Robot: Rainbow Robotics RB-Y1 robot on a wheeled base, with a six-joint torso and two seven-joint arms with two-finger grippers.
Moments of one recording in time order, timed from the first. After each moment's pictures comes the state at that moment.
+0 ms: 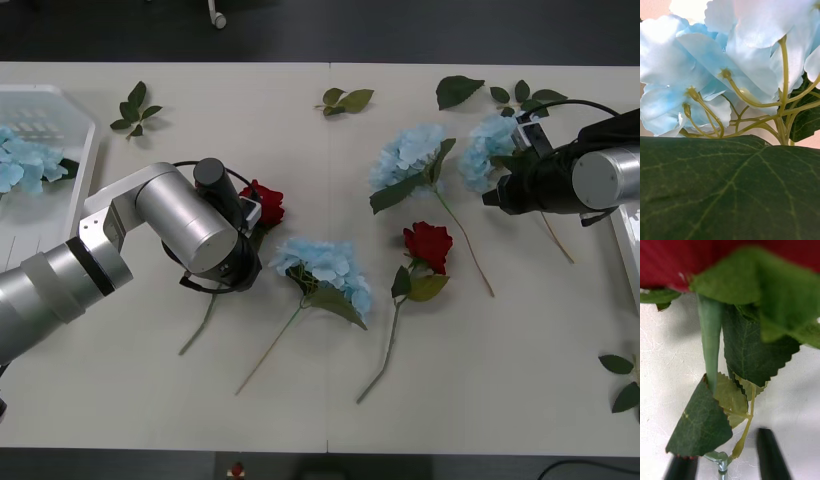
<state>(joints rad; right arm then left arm) -0.76 -0.87 0.73 -1.06 -1.13 0.69 1.62 -0.72 0.58 -0.81 -1.41 0.67 1.27 -1.20</state>
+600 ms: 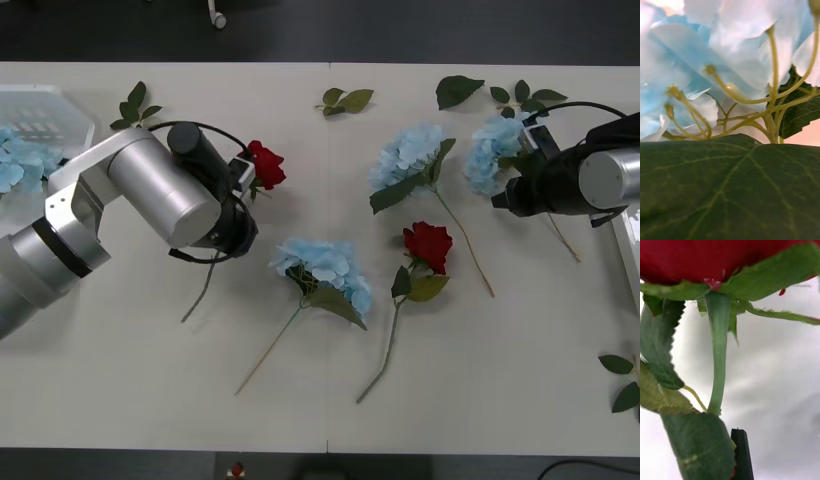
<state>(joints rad) -0.77 -0.87 0.73 -1.01 -1.13 0.69 1.67 -0.72 0.64 -0.69 -1.55 0.64 1.27 -1.20</state>
